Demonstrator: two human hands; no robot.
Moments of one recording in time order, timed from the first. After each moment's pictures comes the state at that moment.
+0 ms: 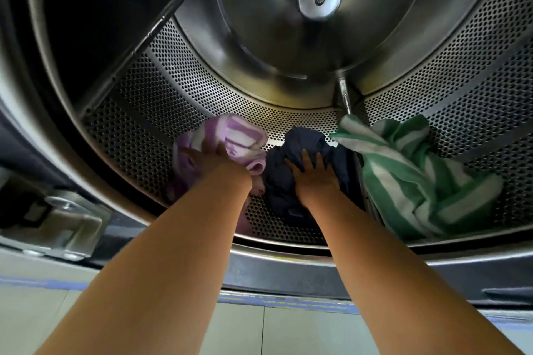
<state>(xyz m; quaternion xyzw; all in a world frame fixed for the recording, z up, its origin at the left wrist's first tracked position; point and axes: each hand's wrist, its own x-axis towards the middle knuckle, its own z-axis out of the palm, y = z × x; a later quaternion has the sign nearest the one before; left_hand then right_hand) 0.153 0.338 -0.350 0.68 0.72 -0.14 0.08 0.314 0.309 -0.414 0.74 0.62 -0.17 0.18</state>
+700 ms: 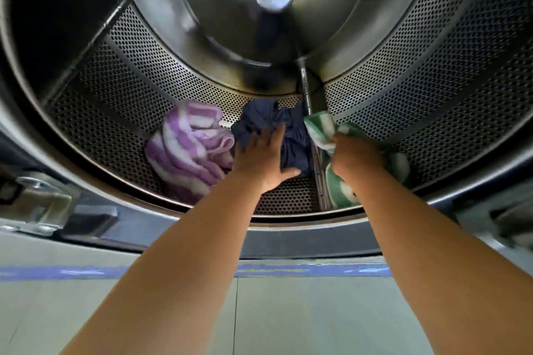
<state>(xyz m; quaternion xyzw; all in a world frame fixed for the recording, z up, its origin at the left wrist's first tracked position) 0.239 0.280 -0.342 0.87 0.47 -0.05 0.16 0.403 0.228 -0.340 0.88 0.45 -0.12 0.04</state>
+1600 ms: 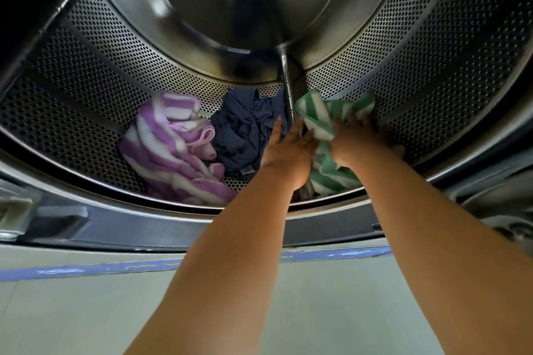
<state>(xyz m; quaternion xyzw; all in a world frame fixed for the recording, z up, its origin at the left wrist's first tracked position) 0.309 0.251 -0.350 0.95 0.31 -0.10 0.02 0.422 0.208 -0.301 0.86 0.46 -0.15 0.17</state>
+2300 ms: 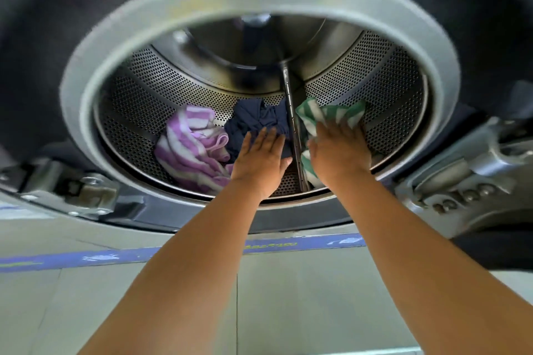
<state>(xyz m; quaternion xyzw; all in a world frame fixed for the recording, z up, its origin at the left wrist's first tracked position) 0.235 0.229 -0.300 0.91 0.40 -0.05 0.06 0.372 0.165 -0.263 0.84 0.54 -0.02 0.06</state>
